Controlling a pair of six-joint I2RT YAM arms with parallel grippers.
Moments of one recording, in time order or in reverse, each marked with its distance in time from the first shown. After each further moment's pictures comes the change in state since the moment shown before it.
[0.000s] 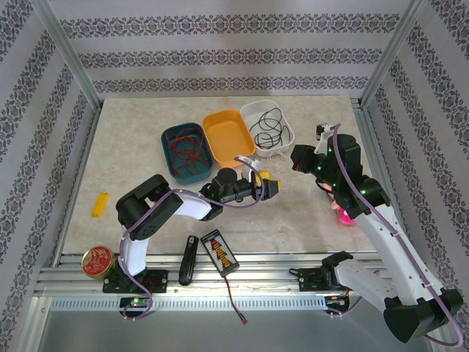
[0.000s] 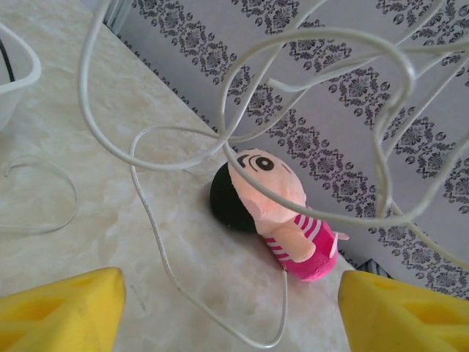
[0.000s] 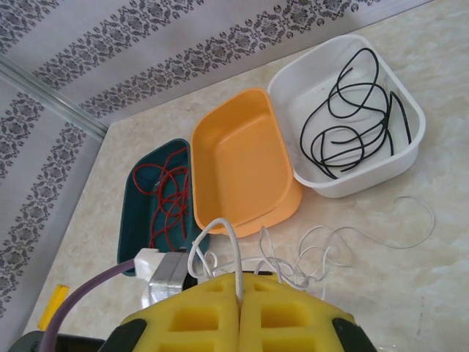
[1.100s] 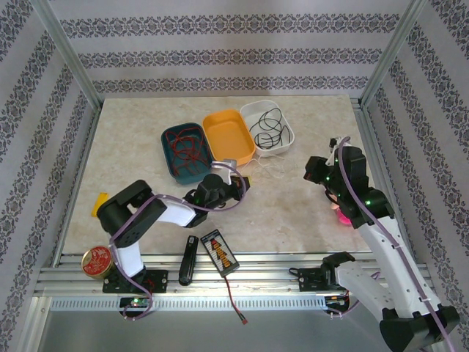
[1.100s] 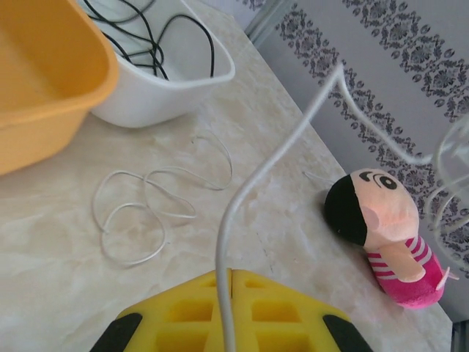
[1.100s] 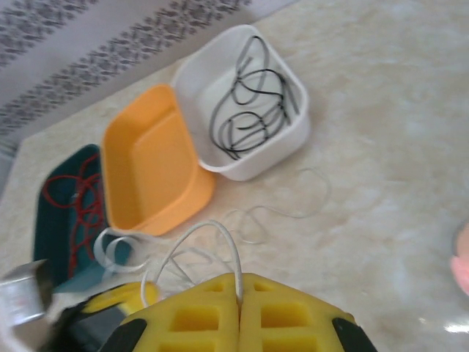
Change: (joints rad) left arm 0.048 -0.187 -0.241 -0.104 -0.278 -0.045; right arm -0.103 -0.100 -0.112 -0.108 0.122 -0.012
